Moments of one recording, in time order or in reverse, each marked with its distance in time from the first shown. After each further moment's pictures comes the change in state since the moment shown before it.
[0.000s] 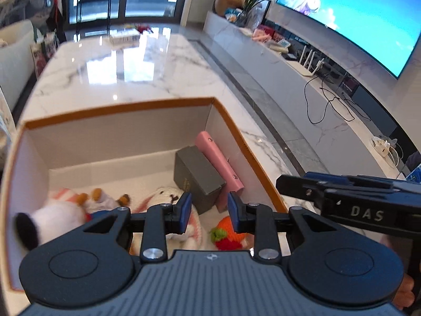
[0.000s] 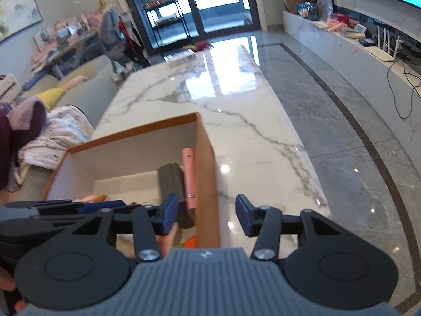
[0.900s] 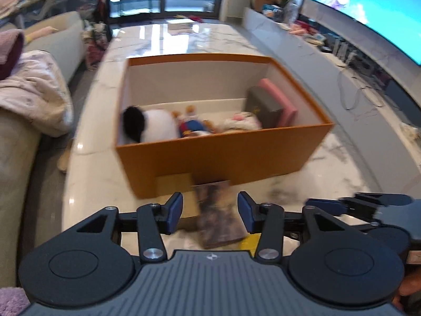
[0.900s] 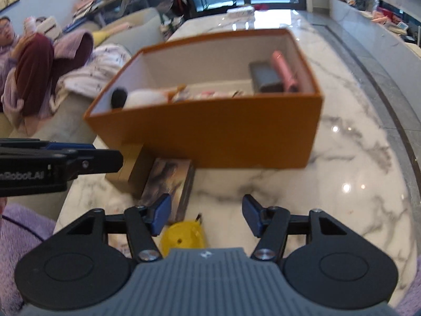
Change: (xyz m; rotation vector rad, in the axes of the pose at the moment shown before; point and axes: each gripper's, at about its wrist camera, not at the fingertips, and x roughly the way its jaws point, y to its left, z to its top) left arm -0.086 0.053 -0.107 -0.050 0.020 0.197; right arm -0.010 0.088 -0.136 -0.168 0.174 0.094
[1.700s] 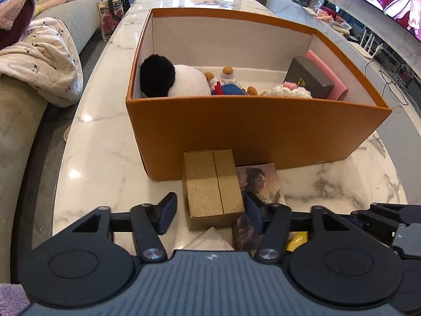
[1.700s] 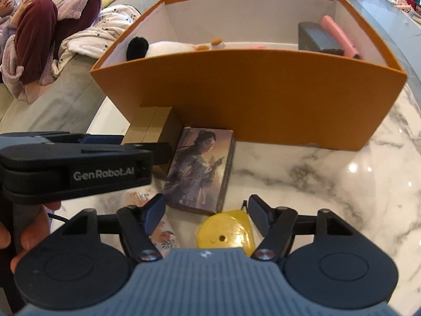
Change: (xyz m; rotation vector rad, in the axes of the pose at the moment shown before) left arm 0.064 0.031 -0.012 -0.074 0.110 0.024; right arm 0.061 0.040 0.007 -0.029 0.172 0.019
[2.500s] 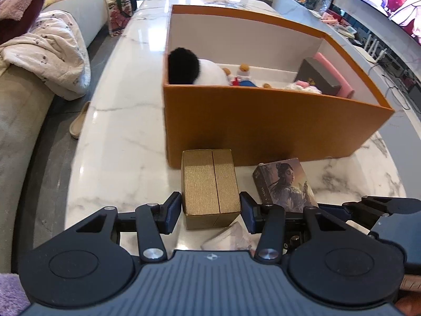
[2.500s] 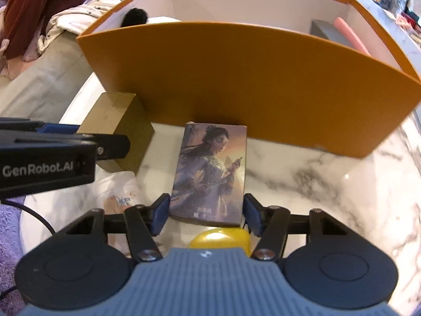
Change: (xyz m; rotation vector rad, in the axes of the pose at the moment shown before) left arm -0.012 0.018 -0.010 -0.032 0.002 -0.009; right arm 0.023 0.008 -0.002 -0.056 0.015 -0.106
